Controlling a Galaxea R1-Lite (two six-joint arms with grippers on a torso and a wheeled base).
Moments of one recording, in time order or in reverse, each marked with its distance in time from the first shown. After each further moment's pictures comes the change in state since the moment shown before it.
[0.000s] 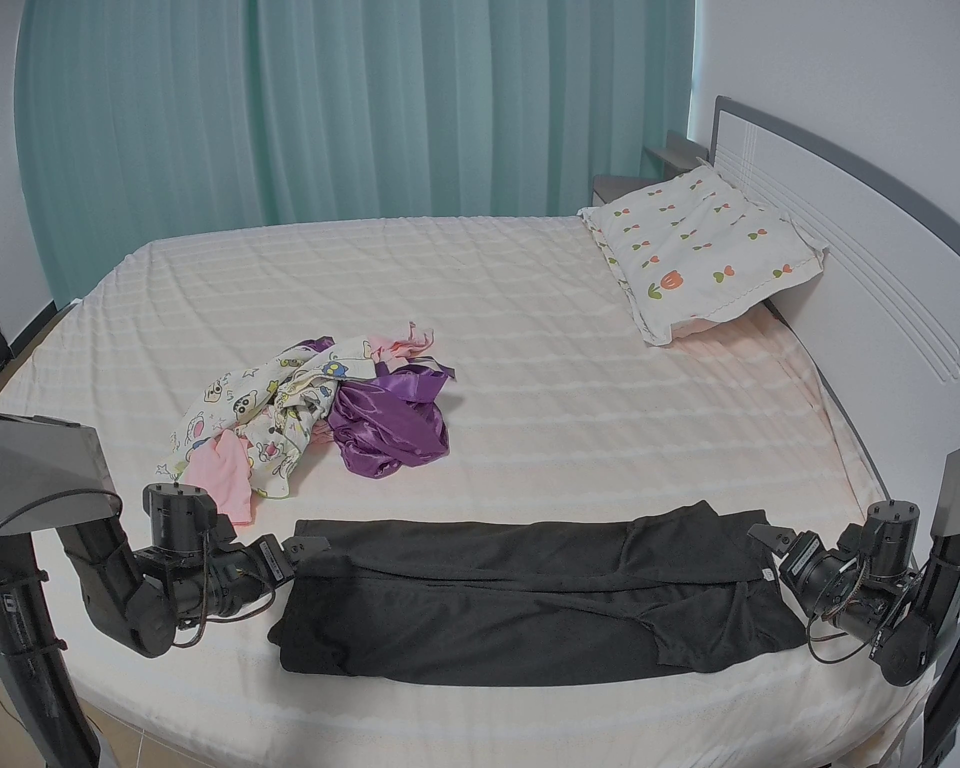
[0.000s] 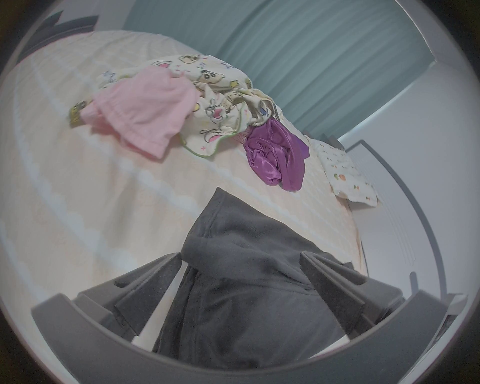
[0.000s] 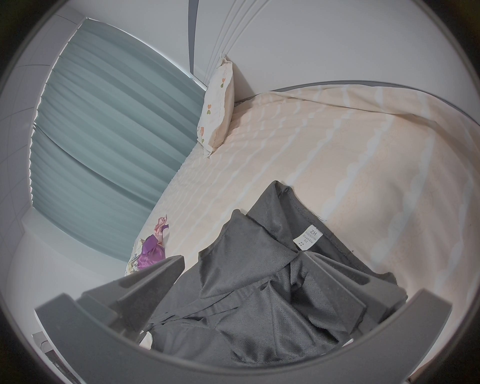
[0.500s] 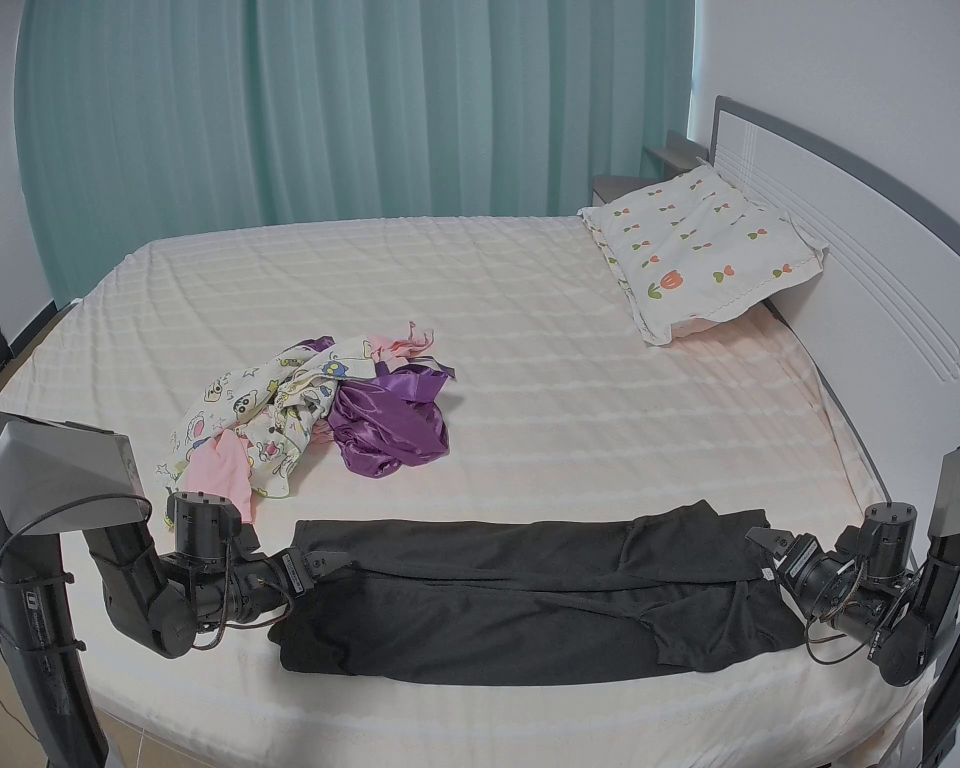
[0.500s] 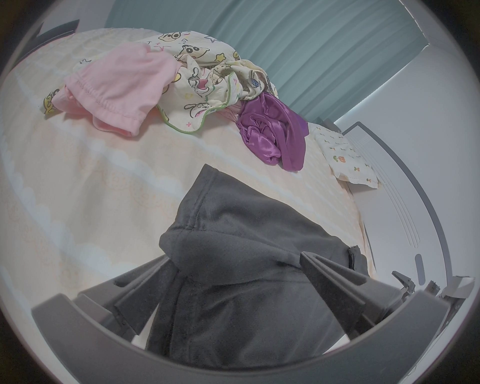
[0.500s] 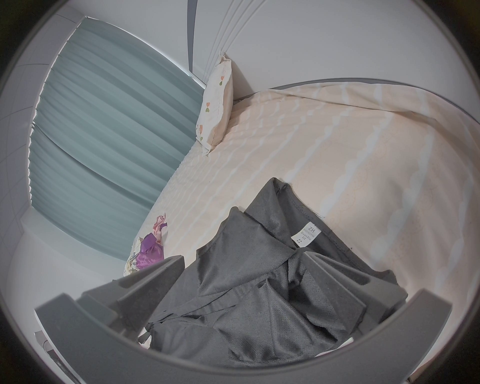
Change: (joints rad) left arm -0.032 0.092 -0.054 0.005 -0.027 0.053; right arm 0.002 0.012 0.000 0.000 0.001 0.000
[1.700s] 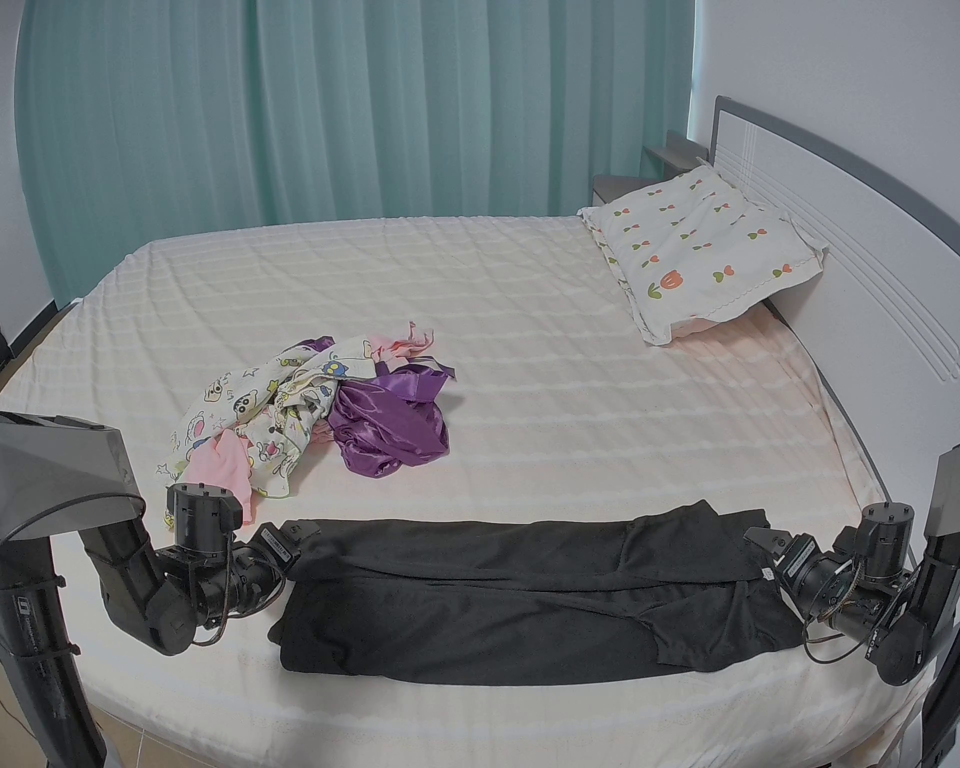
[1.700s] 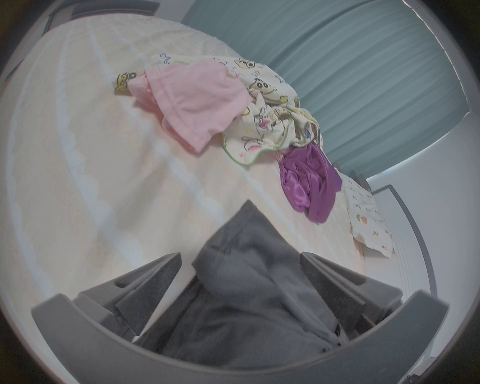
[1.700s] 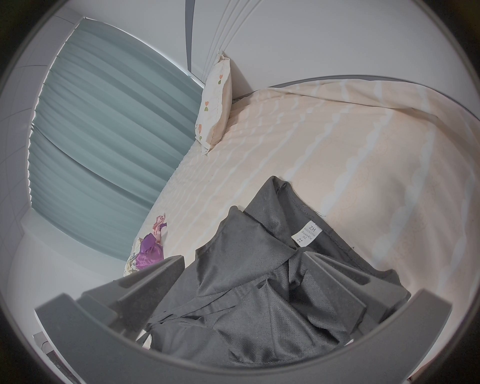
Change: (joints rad) left arm -0.024 -0.046 -0.004 0.020 0.249 -0.363; right arm 0.000 0.016 -0.007 -0.006 0.003 0.008
